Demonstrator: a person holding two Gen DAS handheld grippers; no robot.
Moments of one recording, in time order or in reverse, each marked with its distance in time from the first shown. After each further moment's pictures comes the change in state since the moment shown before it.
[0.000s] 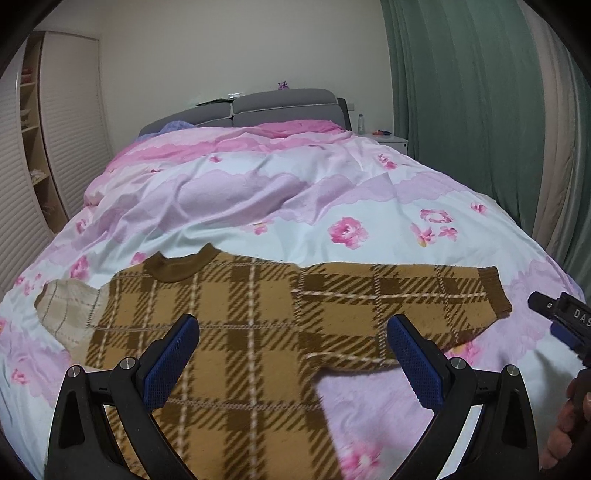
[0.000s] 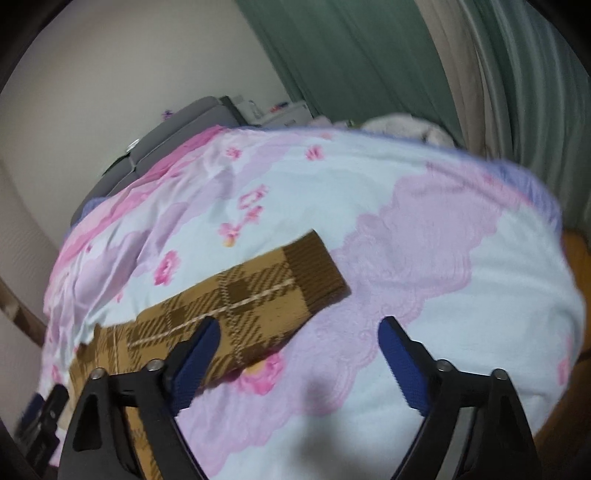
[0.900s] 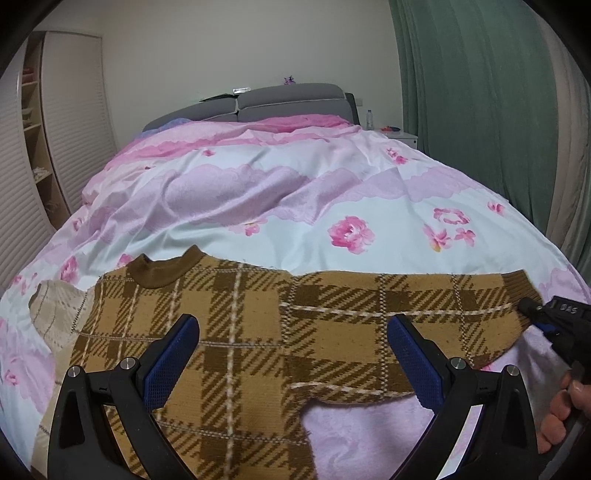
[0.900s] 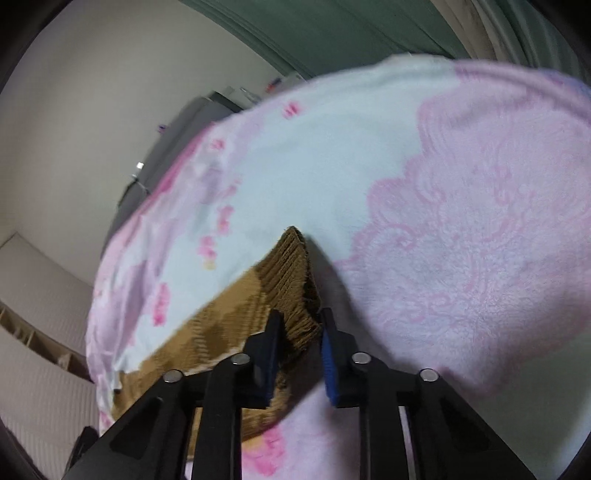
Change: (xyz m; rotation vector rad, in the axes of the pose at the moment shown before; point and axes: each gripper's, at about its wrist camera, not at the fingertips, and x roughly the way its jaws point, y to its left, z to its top) left arm 0.041 -0.009 0.010 -0.014 0.014 0.038; right arm 0.085 -0.033 0.021 0.158 0.047 0.195
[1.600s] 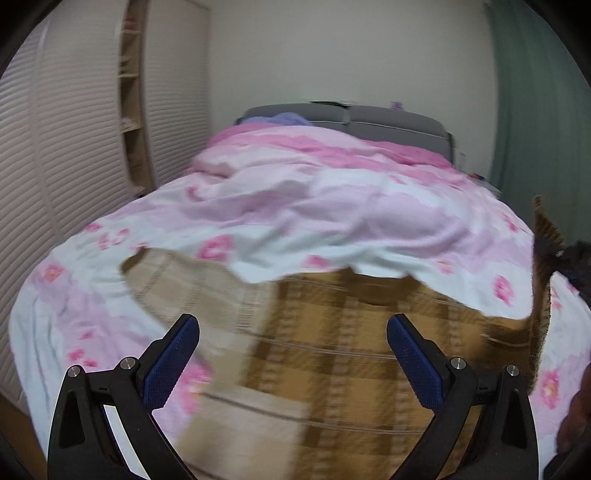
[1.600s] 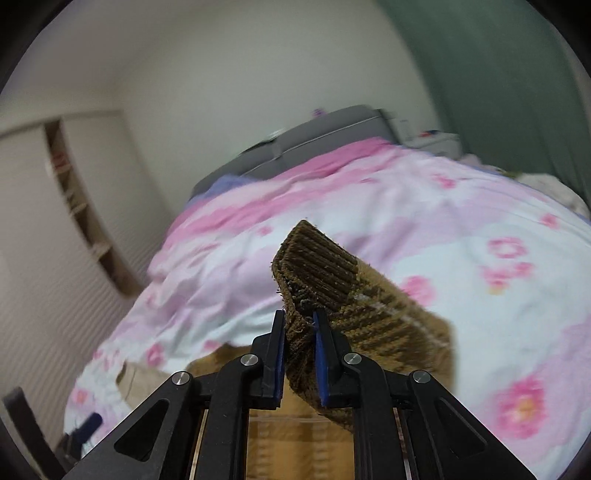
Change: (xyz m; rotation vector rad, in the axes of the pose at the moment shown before) left arm -0.056 0.281 -0.017 -0.278 -0.037 0.221; right arm -0.002 0.342 -0.131 -0.565 -0.017 0.229
